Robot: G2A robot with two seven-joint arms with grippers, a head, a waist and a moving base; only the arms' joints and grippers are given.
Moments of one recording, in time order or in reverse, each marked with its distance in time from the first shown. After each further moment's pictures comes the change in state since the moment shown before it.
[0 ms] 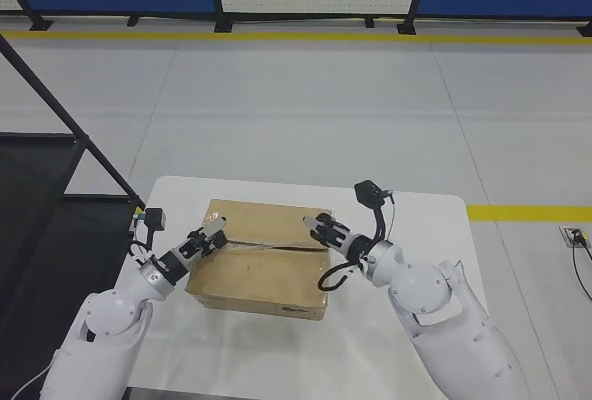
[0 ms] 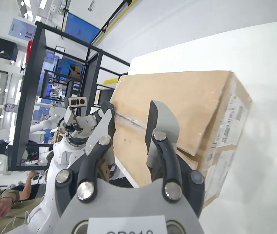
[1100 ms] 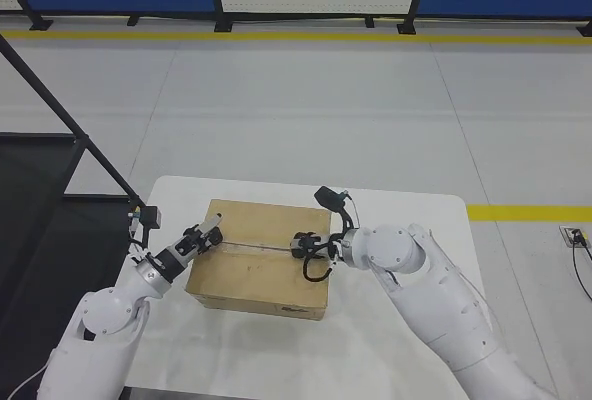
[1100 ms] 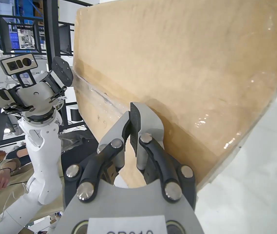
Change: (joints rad) left arm -0.007 0.005 -0.015 0.010 -0.005 0.000 0.011; right arm 0.260 -0.046 -0.167 0.398 0.082 0.000 0.248
